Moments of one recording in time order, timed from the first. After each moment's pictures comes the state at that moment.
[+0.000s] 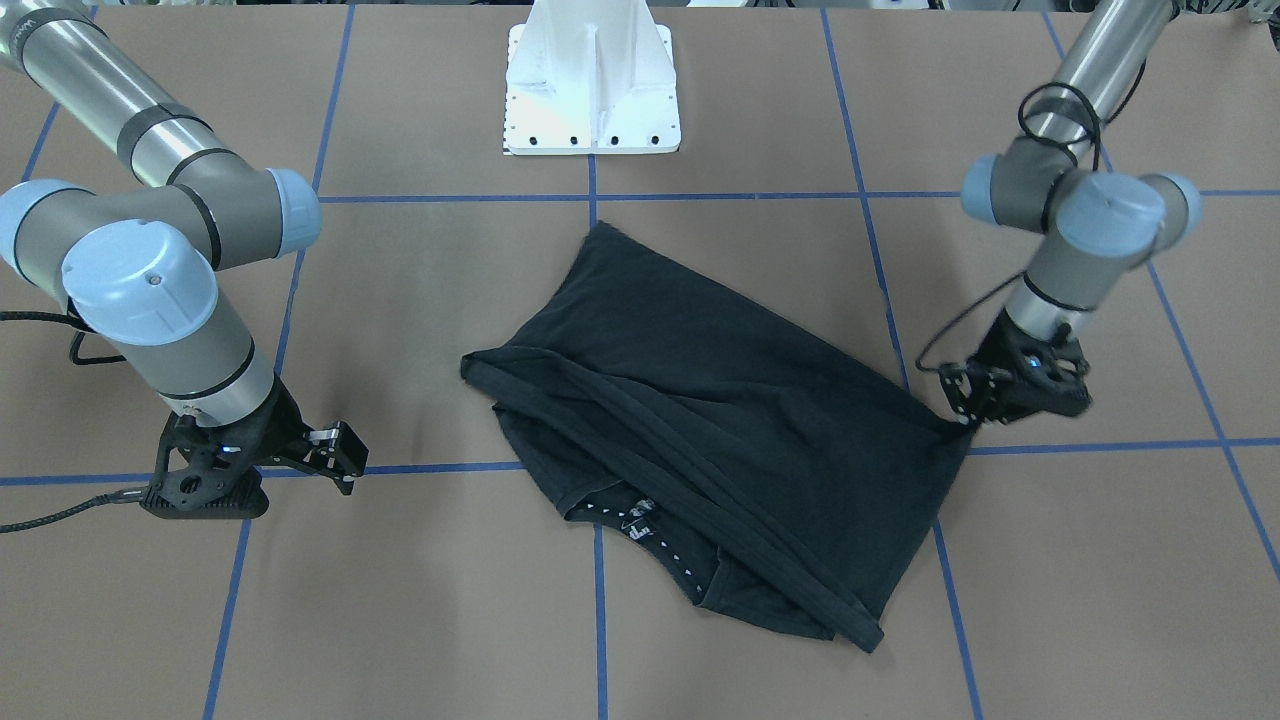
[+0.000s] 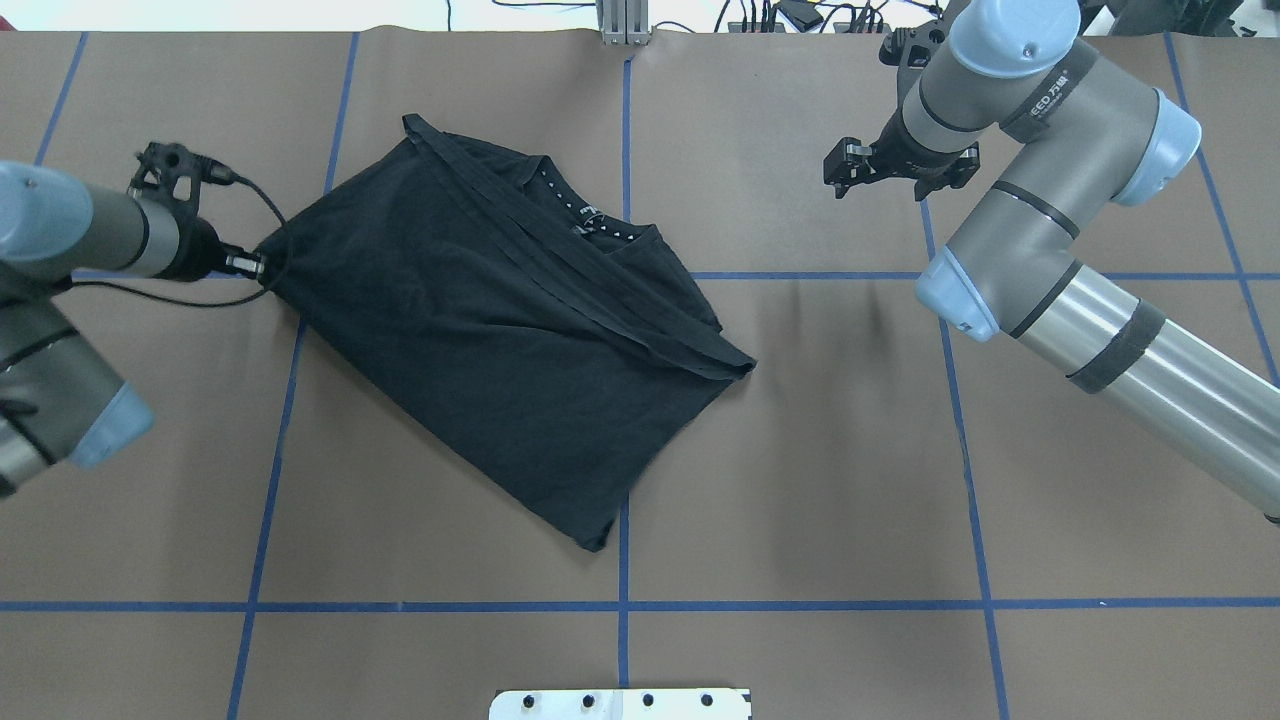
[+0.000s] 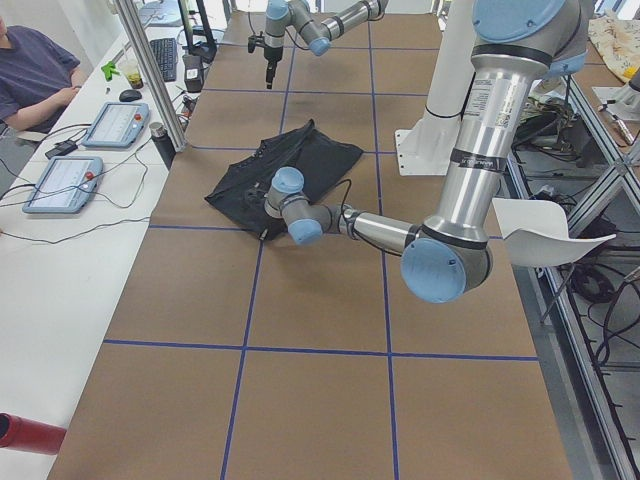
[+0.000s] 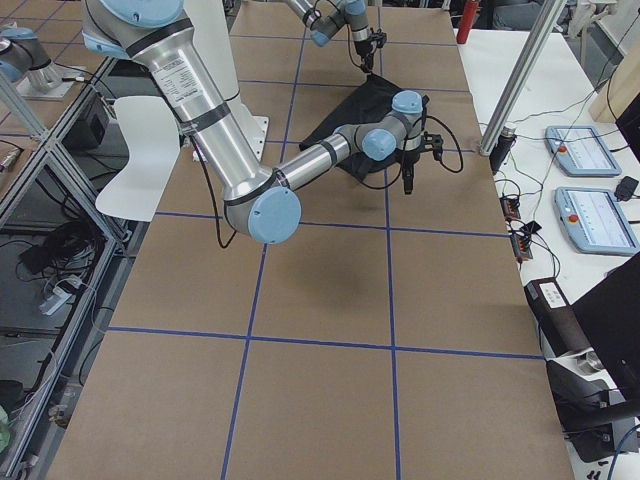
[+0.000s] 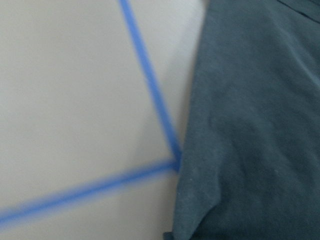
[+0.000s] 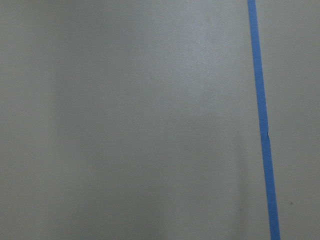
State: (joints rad) left arm -0.90 -1.89 -1.35 -2.35 -1.90 -0.68; right arm 0.90 -0.98 1.46 -1.36 1.99 0.95
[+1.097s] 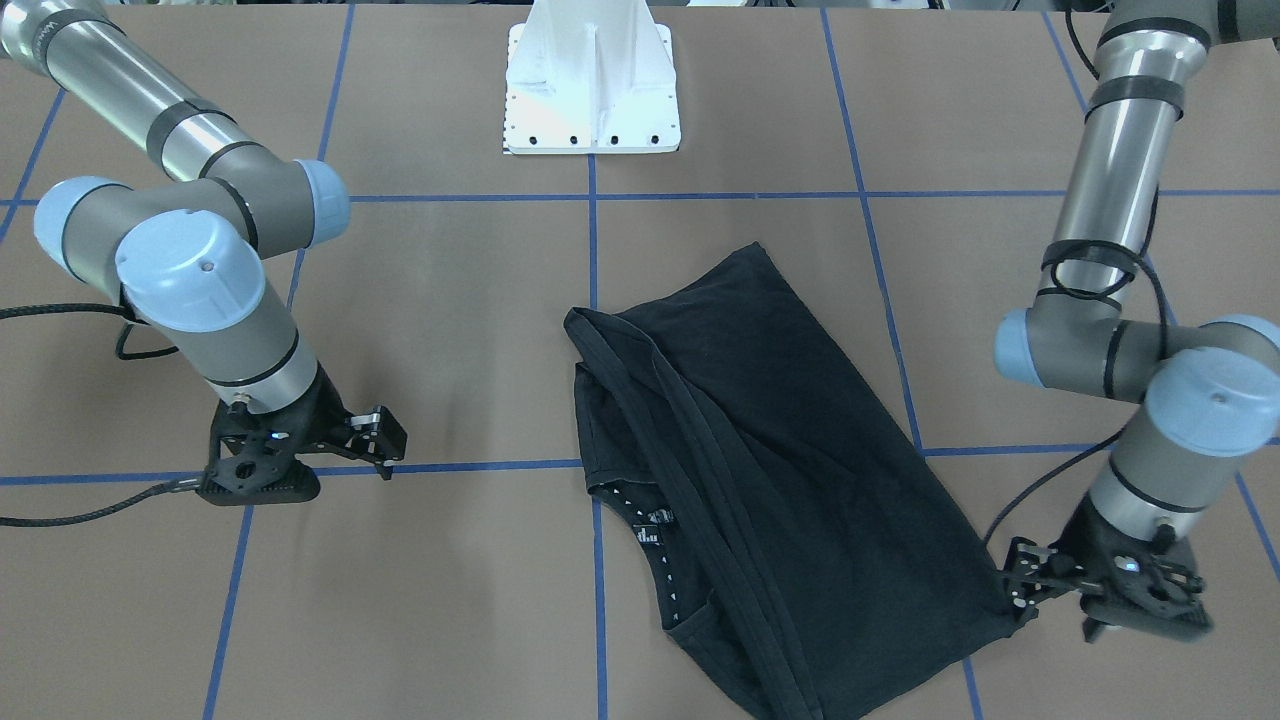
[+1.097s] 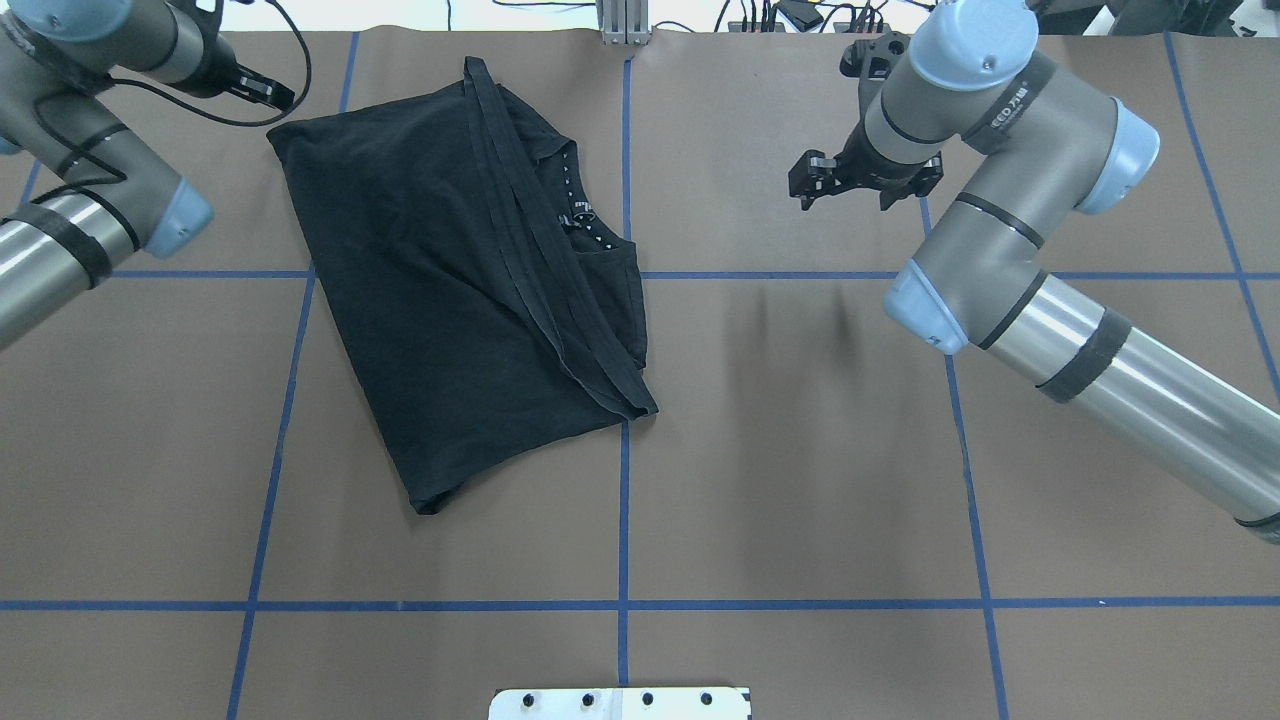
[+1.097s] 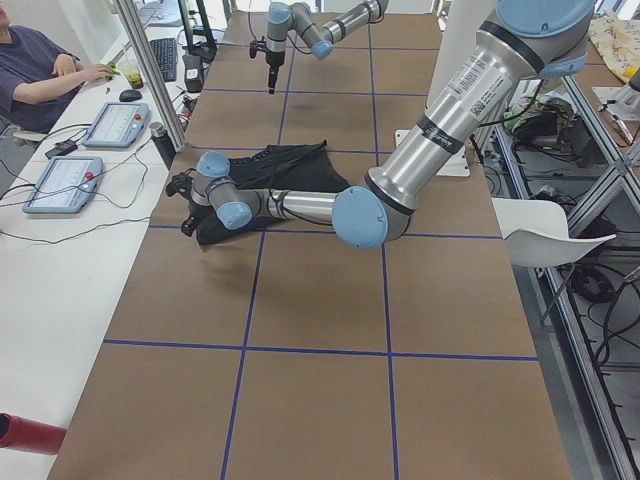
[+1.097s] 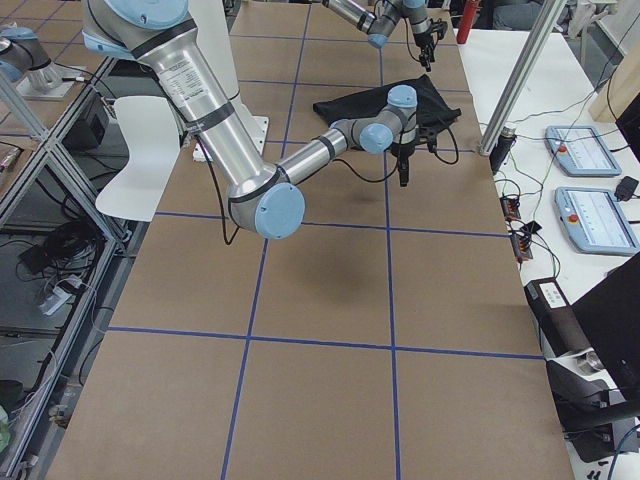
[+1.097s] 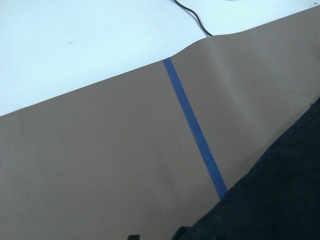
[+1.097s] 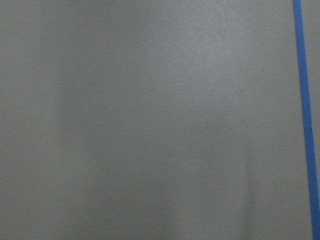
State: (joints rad) left arm -1.09 -2.25 -0.89 -2.42 -1.96 -0.46; right arm 0.85 -0.94 1.46 -1.36 1.99 0.94
